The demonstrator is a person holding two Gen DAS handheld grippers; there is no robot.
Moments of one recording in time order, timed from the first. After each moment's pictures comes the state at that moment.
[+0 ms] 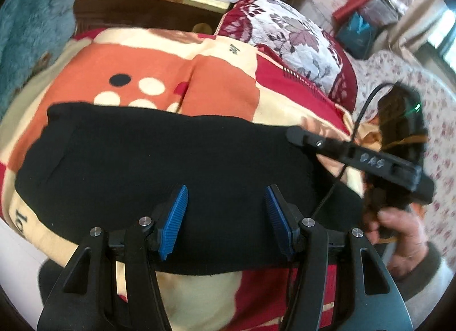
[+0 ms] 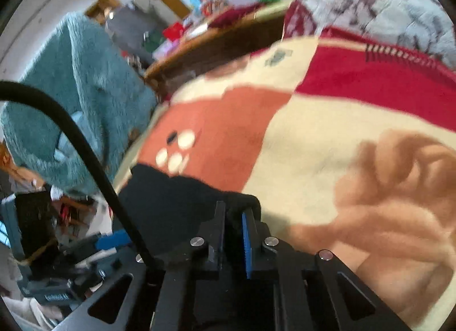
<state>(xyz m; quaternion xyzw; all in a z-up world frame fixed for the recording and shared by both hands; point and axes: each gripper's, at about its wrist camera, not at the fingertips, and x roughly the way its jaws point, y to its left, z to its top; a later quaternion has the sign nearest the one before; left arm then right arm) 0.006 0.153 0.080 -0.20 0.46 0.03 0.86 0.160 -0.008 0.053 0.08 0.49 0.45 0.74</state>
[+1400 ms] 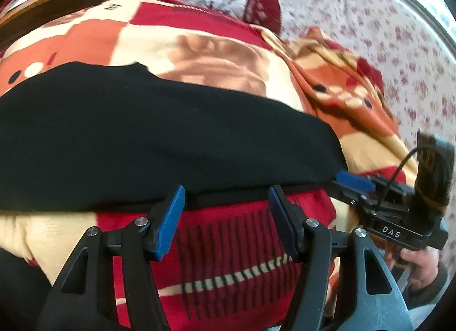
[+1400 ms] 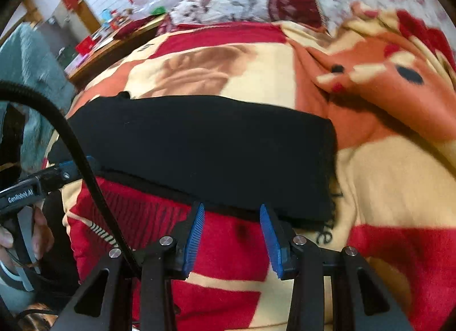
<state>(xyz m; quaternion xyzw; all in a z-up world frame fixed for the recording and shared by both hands) -0.004 0.013 0.065 -0.13 0.53 -0.14 0.83 0.016 -0.211 0.060 -0.01 0.52 0.21 0.82</state>
